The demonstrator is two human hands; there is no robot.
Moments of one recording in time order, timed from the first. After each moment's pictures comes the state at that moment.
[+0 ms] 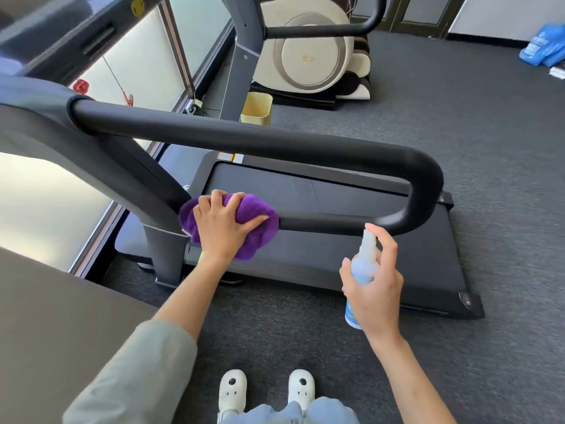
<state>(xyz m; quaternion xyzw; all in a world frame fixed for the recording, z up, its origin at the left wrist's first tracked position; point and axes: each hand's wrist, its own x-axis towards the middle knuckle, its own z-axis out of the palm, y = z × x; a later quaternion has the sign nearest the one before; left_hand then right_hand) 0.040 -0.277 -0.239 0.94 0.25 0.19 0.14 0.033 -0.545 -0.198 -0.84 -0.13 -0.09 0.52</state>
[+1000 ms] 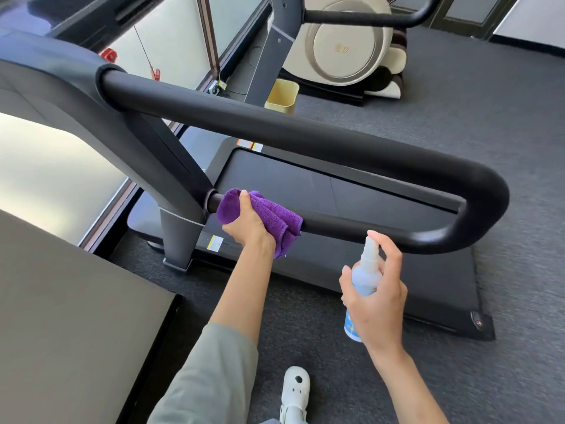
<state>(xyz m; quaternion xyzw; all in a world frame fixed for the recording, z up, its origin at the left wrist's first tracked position) 0.083 -0.300 -0.244 0.19 0.59 0.31 0.72 0.035 -0.513 -0.209 -0.84 -0.17 -0.04 0.51</state>
